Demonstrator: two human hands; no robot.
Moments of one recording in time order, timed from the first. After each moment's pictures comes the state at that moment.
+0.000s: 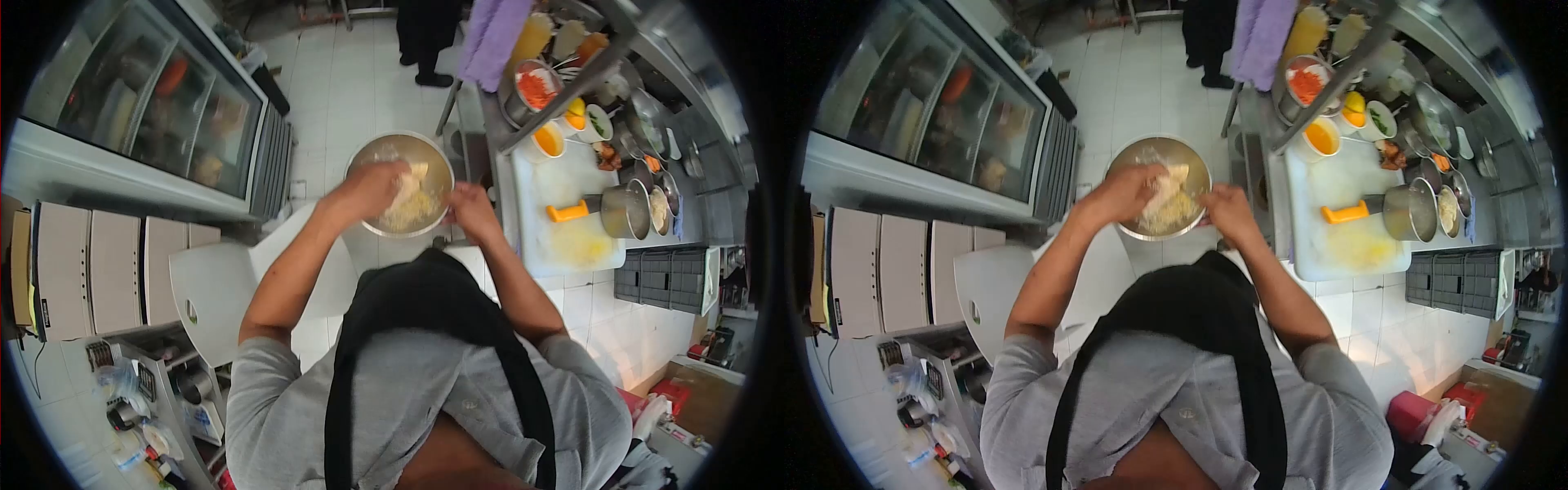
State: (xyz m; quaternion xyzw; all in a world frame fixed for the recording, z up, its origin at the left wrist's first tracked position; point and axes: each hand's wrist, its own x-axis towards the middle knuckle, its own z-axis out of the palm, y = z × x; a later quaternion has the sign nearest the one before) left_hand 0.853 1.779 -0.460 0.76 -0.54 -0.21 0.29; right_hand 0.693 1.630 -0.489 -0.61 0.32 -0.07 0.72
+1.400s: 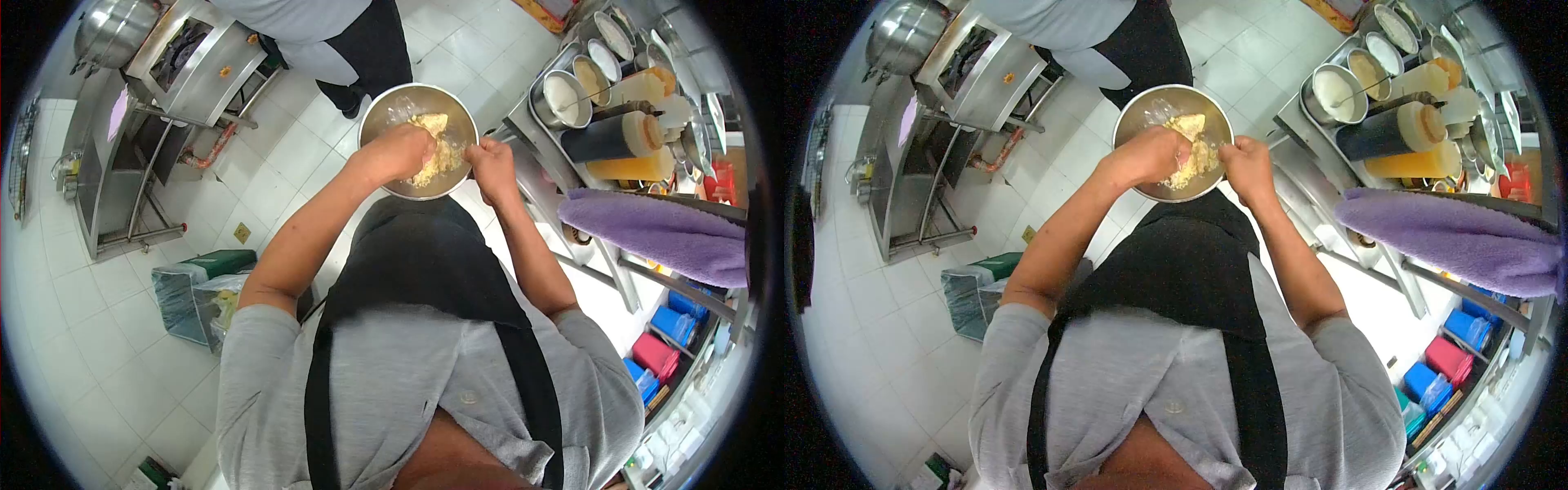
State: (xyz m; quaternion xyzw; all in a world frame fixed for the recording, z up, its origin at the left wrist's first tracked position) left_hand 1.430 1.300 -0.500 0.49 -0.81 -0.32 0.05; right_hand 1.241 1.316 -0.533 -0.43 0.61 -0.37 0.55
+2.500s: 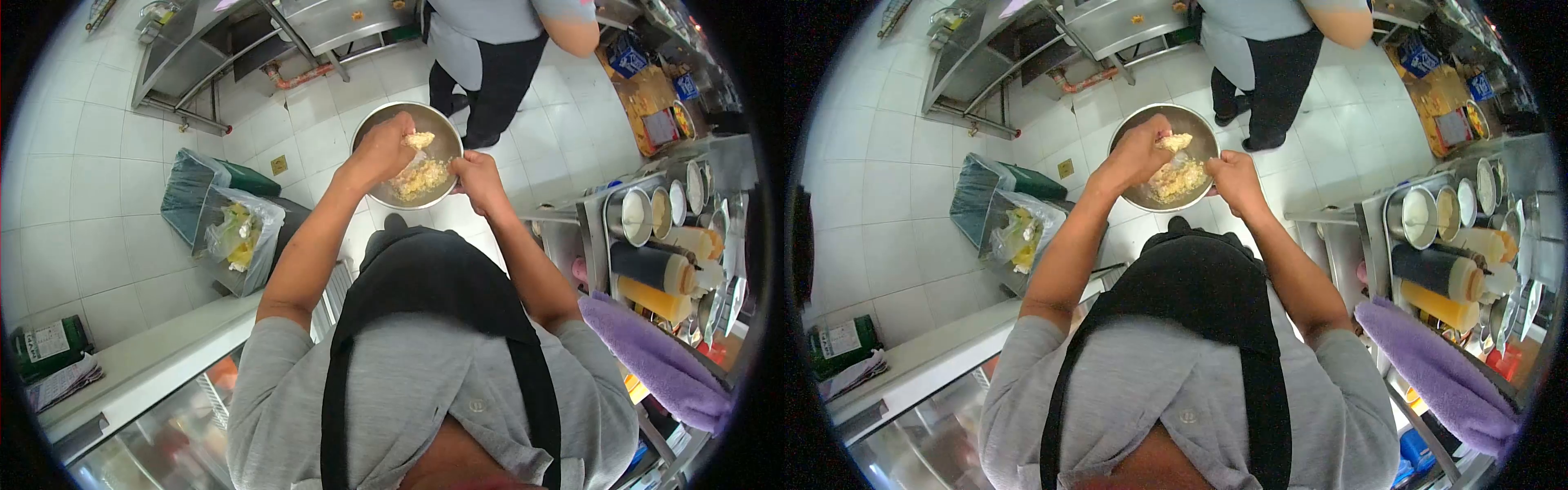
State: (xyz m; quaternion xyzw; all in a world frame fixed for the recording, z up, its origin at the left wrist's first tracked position) left_hand 1.567 1.394 -0.488 0.76 -0.54 -0.26 0.25; right_hand 1.390 1.317 -0.536 -0.50 0.42 -0.18 0.73
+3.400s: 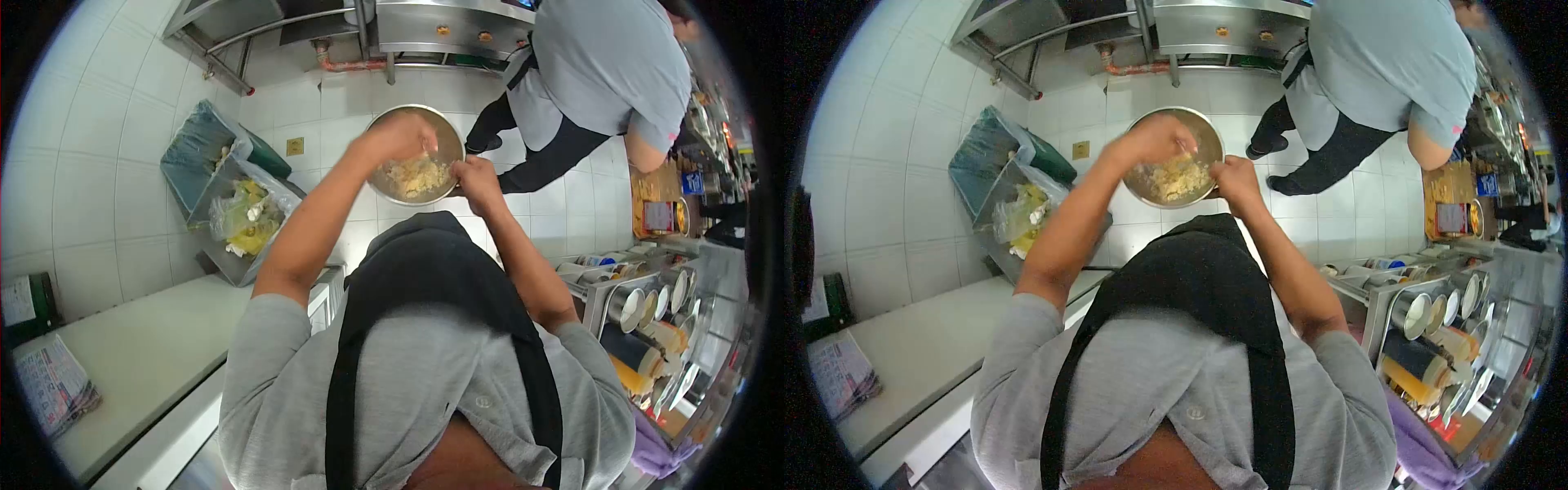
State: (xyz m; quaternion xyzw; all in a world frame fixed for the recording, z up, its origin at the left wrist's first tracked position) left_hand 1.762 1.429 -0.506 0.71 -0.60 -0.28 0.24; right_hand 1.589 1.331 -0.522 -0.57 0.39 -0.06 0.72
